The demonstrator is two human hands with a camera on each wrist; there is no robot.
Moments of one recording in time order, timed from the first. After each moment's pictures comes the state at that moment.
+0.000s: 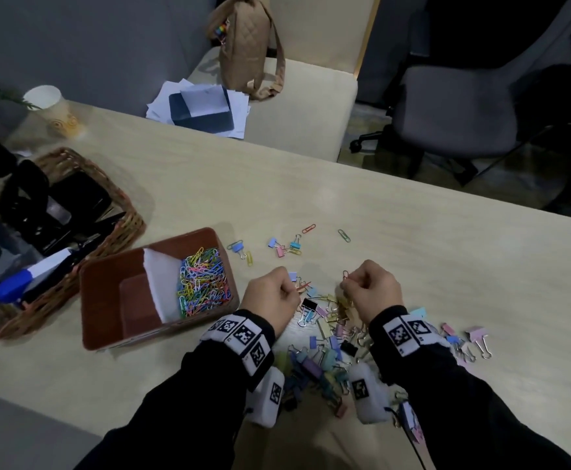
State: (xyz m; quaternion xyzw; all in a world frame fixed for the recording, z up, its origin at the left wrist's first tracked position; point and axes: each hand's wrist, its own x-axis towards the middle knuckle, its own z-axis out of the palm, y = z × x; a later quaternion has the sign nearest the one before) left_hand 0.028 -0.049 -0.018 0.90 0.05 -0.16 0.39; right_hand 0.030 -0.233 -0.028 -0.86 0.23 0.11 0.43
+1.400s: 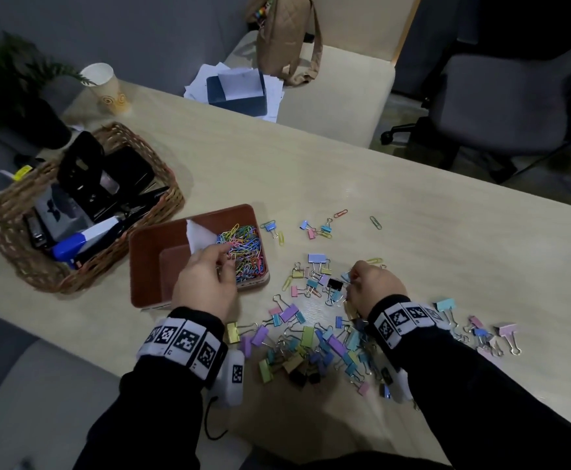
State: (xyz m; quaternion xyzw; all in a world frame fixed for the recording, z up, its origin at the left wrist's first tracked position) left_hand -0.006 0.057 0.013 0.93 0.19 0.02 0.30; right_hand 0.026 -0.199 -0.038 -0.96 0.03 0.24 0.14
